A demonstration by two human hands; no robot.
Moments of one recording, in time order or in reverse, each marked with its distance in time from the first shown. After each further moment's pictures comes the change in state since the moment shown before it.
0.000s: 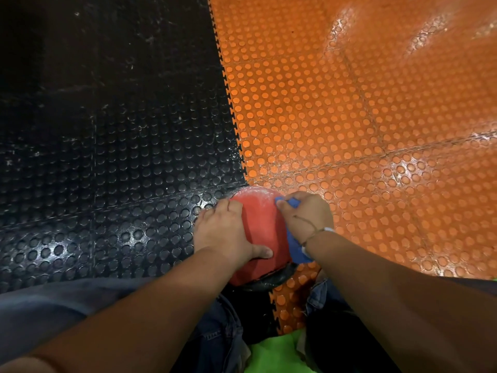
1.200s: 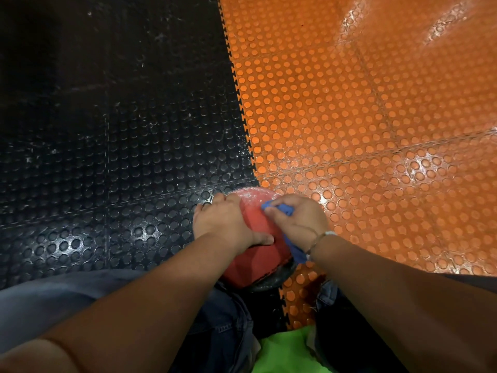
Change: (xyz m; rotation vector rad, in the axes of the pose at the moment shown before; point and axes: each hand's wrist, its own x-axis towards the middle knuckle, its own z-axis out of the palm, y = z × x) left_hand 0.006 -0.009 -0.015 0.018 -0.094 -0.132; right_hand -0.017 -0.007 0.014 0.097 -0.143 -0.128
